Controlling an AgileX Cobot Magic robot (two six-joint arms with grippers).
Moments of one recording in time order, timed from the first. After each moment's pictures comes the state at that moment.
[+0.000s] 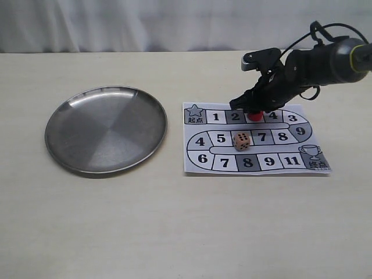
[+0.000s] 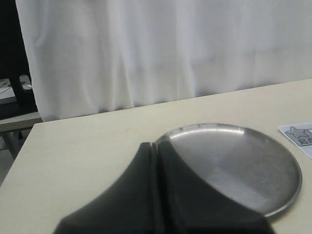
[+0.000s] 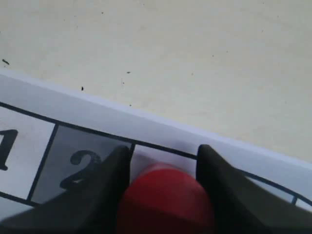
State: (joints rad) left arm 0.01 0.00 0.00 0.15 0.18 -0.10; right arm 0.17 2.18 -1.38 0.06 0.32 -0.14
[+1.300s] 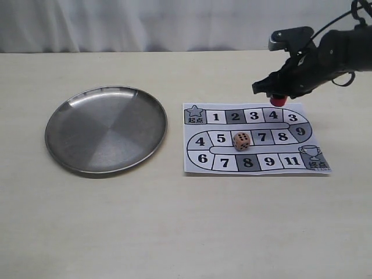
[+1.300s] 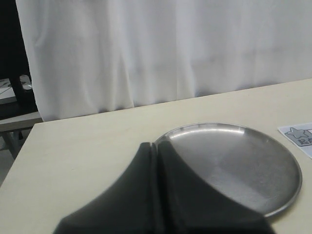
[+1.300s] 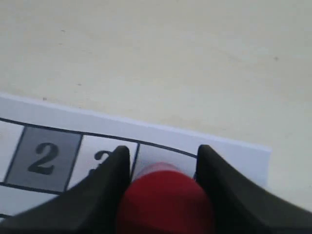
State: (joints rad) left arm 0.01 0.00 0.00 0.15 0.18 -0.10; right arm 0.09 2.01 -1.28 0.02 0.30 -0.08
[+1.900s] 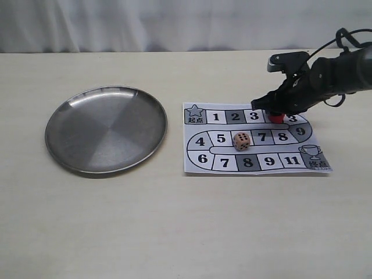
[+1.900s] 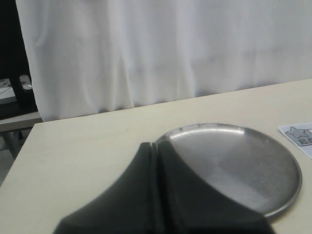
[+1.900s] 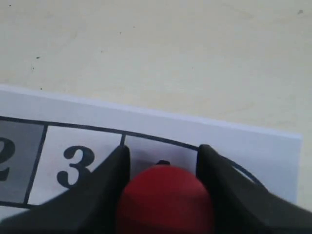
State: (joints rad) left arm 0.01 0.00 0.00 0.15 0.18 -0.10; right arm 0.07 2.14 -1.27 0.02 0.21 -0.06
